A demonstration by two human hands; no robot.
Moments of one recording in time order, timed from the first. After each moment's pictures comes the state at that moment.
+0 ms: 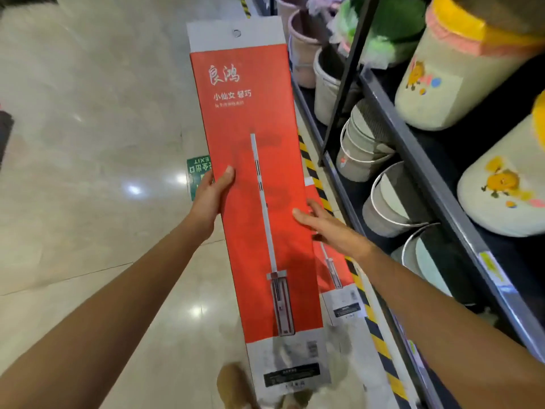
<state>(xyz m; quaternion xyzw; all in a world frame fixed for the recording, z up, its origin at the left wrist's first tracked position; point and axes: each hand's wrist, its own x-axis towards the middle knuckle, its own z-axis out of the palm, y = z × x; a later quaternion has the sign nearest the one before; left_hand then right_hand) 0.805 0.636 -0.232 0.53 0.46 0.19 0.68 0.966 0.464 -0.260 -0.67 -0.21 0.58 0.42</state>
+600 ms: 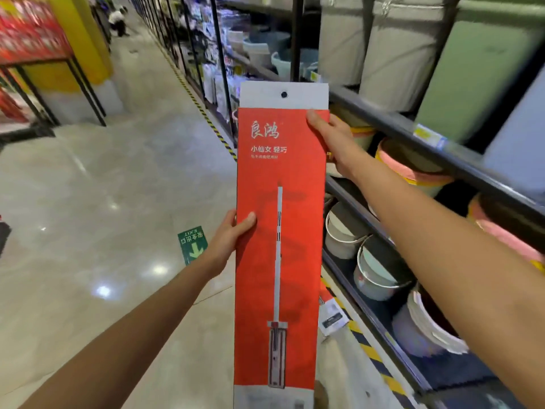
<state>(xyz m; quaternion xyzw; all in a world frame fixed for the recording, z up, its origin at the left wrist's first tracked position) 0.665 0.484 -0.033 0.66 0.25 0.12 0.69 0.878 0.368 0.090 -0.70 -0.24 0.21 0.64</state>
